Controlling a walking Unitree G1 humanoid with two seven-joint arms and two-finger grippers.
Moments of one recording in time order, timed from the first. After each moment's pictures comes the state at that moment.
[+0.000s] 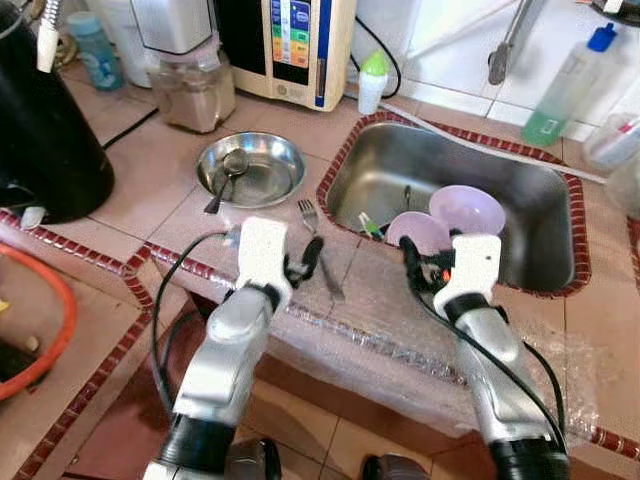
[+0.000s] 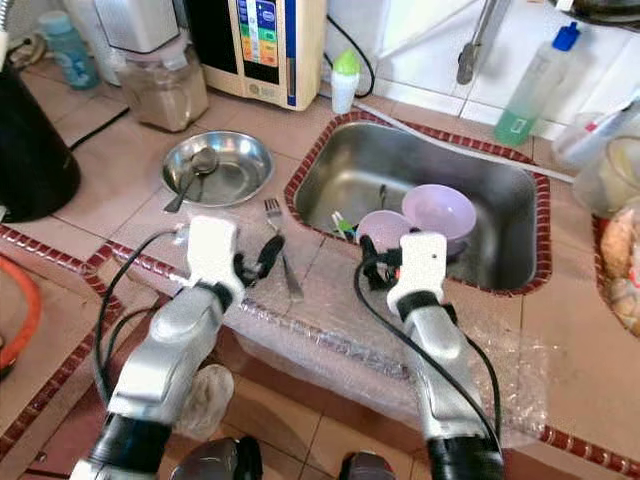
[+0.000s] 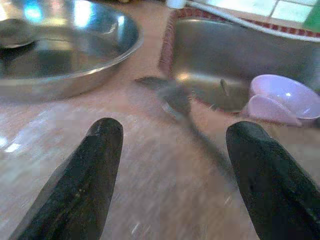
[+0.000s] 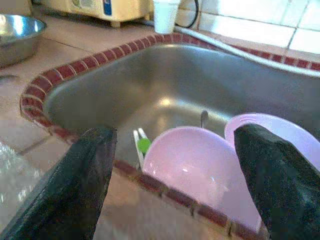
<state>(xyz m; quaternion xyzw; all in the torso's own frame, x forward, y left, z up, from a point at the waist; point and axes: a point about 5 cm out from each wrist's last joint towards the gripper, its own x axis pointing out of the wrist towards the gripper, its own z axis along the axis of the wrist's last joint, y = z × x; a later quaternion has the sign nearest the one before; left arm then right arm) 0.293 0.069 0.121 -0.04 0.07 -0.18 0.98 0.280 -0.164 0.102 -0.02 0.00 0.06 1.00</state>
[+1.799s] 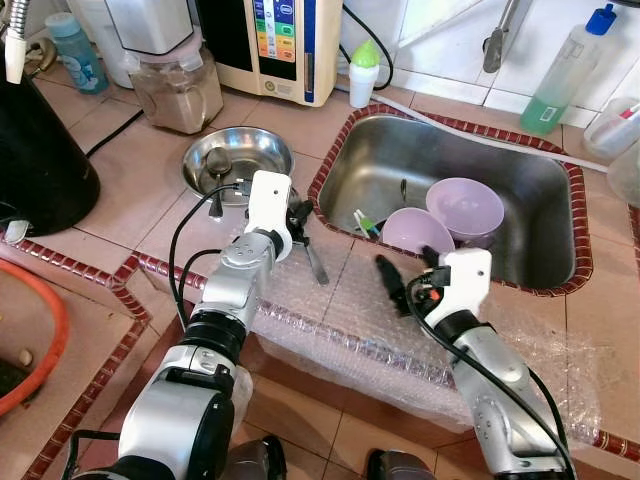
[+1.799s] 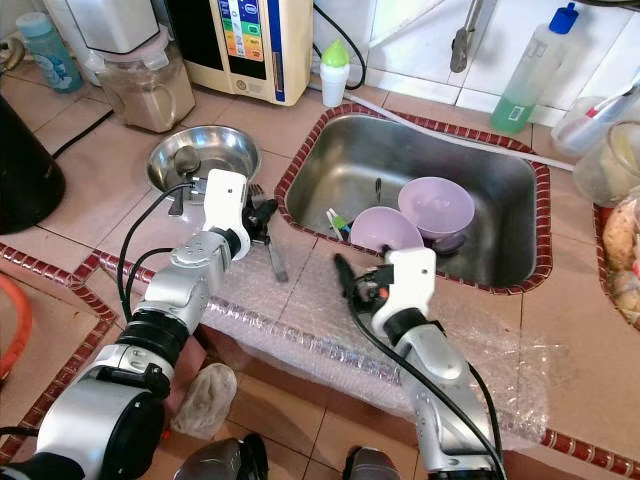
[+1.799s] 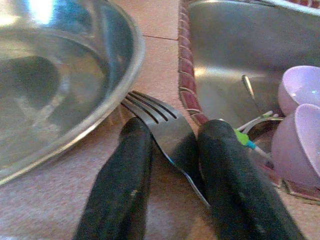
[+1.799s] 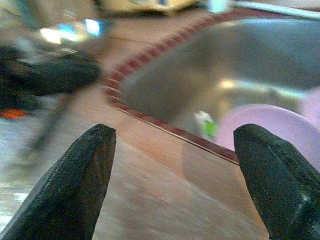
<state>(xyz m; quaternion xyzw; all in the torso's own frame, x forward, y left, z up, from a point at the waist) 0.366 0.078 0.122 0.00 0.10 -0.17 0.98 0.255 -0.137 0.114 0.07 0.02 0.20 0.98</state>
